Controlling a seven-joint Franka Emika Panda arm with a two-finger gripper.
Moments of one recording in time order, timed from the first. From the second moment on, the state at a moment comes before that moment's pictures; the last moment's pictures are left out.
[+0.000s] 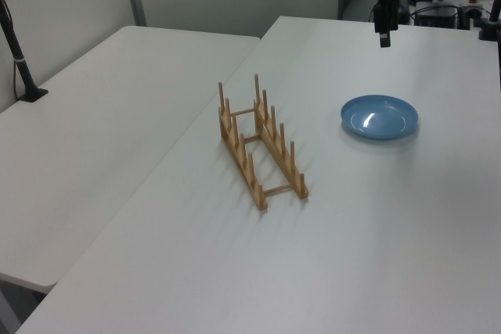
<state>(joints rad) 0.14 0.05 -0.21 -1.69 -0.05 1.58 -0.09</state>
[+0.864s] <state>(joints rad) 0.10 0.15 -0.31 -1.70 0.04 1.64 -0.33</state>
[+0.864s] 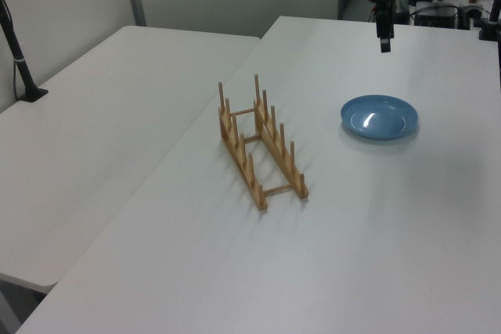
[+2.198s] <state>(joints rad) 0.04 0.42 -0.41 -1.70 0.23 1.84 -0.60</state>
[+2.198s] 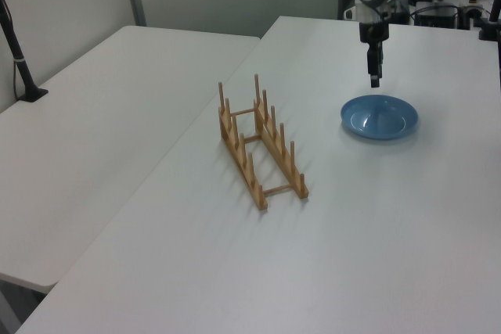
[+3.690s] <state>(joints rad) 0.11 0.44 -0.41 -1.70 0.26 1.90 -0.62</state>
